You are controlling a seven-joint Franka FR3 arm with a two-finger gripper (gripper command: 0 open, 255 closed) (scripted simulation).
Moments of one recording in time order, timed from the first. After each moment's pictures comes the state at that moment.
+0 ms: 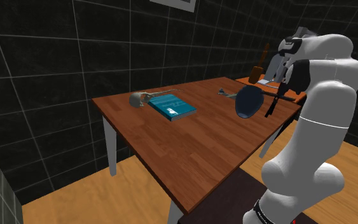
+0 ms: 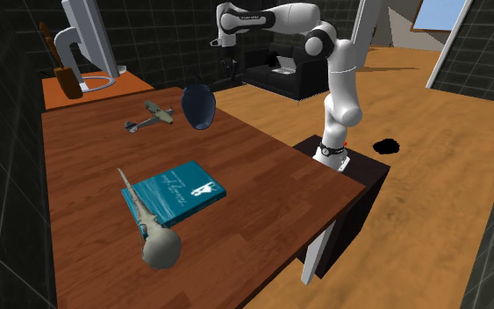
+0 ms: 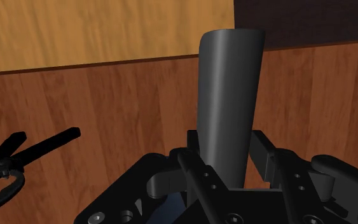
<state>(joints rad) -0.66 0.25 -0.60 -1.42 0.16 1.55 -1.15</state>
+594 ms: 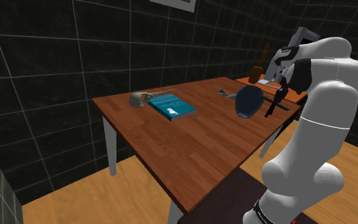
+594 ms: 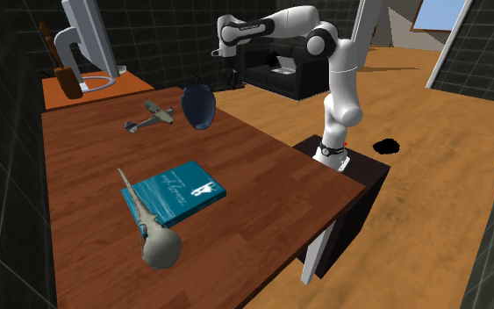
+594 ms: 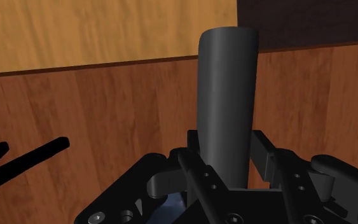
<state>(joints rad) -0.64 0.23 -0.59 -1.56 0.15 1.68 -1.15</state>
